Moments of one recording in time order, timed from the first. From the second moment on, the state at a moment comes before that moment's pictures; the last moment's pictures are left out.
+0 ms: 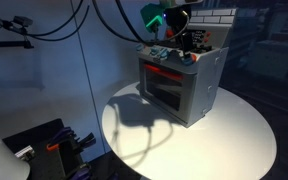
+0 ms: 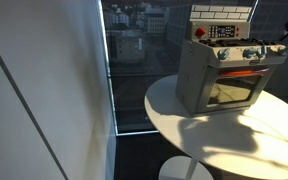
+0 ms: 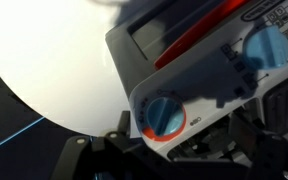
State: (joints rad) arm -0.11 -0.03 -0.15 -2.15 0.33 2.53 0.13
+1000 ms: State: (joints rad) arm -0.11 0.00 -0.13 -2.15 0.39 2.58 0.12
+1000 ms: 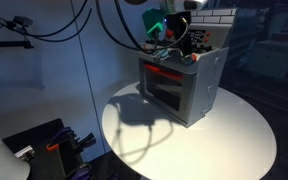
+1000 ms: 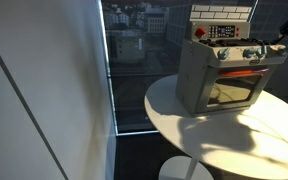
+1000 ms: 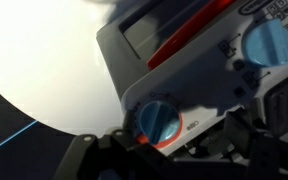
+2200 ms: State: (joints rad) arm -0.13 0.01 -0.14 -2.15 0.41 2.60 0.11
